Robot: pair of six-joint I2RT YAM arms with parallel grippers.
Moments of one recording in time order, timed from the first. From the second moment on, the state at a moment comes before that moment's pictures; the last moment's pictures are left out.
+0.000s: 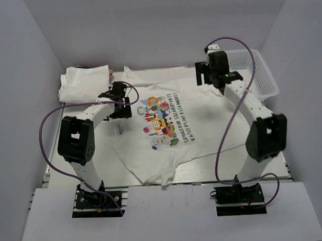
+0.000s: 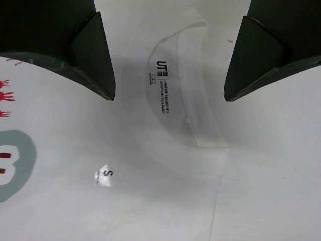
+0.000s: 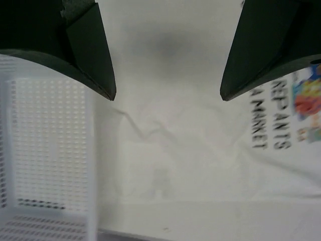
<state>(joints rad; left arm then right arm) -0.28 1.81 1.30 -0.61 -0.34 -0.34 0.30 1.85 1.68 -0.42 0.26 -0.04</state>
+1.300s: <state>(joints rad) -0.26 2.29 1.84 -0.58 -0.22 -0.35 0.29 1.77 1.13 -0.41 0.12 0.22</state>
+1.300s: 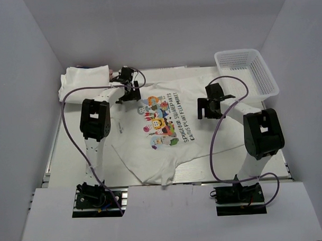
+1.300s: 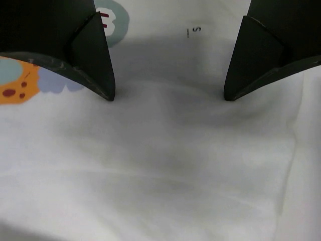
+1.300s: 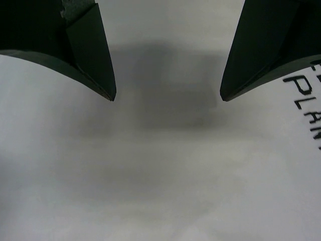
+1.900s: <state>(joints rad) -0.20 2.70 2.43 -0.34 -0.08 -0.27 0.31 1.72 1.14 -0.50 -0.07 0.11</state>
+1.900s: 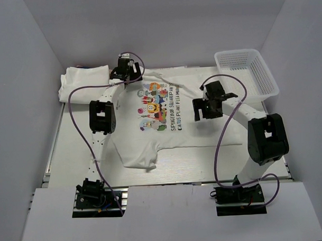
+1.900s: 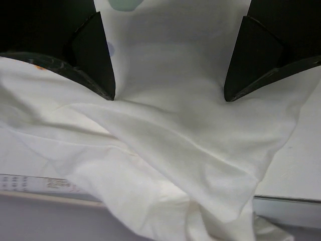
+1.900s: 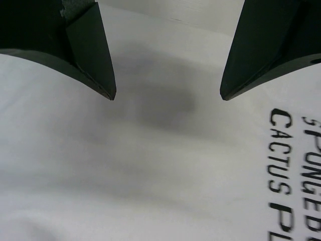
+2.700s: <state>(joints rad) -0.28 1.20 1.06 -0.58 0.16 -0.67 0.43 1.46 1.10 -0.58 0.13 0.29</state>
